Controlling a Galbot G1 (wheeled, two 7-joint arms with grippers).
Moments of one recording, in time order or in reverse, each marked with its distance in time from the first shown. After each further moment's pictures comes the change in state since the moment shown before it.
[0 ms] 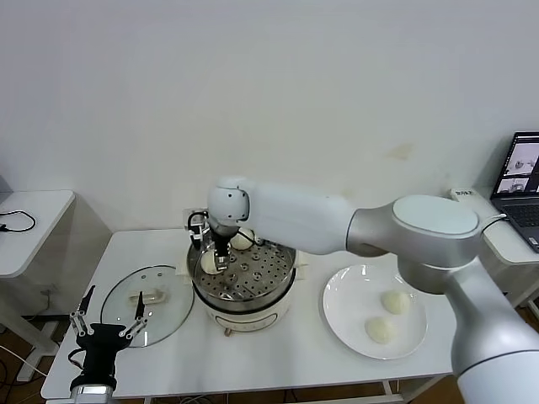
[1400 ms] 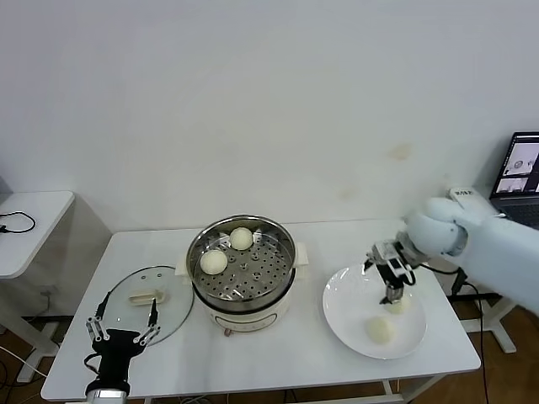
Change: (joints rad) left arm 0.005 -0.015 0.060 0.029 0.045 0.003 0.002; right arm -0.217 -1.004 0.159 0.604 -0.396 0.259 -0.240
